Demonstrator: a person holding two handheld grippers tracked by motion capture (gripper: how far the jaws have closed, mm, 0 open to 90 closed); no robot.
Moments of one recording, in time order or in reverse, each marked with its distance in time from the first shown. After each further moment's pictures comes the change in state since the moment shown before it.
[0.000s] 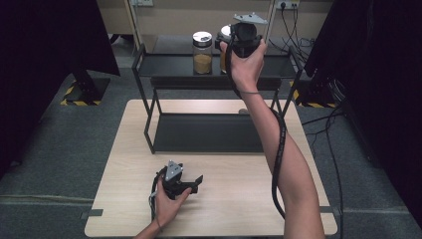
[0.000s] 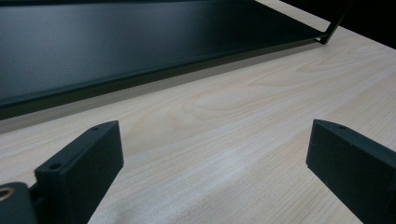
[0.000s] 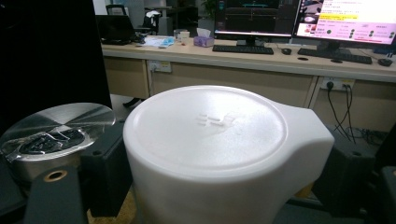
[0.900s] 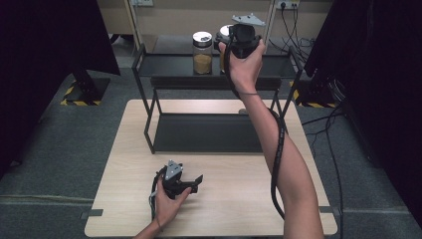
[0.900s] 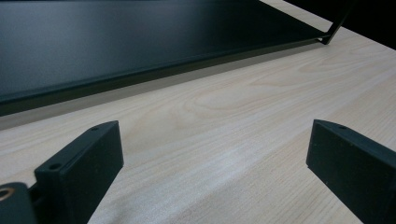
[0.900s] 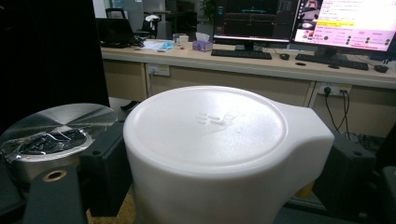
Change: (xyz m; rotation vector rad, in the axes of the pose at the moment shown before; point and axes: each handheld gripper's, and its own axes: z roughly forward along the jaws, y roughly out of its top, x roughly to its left) left arm 0.001 0.001 0.001 0.008 0.001 -0.017; right arm 0.004 -0.006 0.001 -0.021 -0.007 -0.016
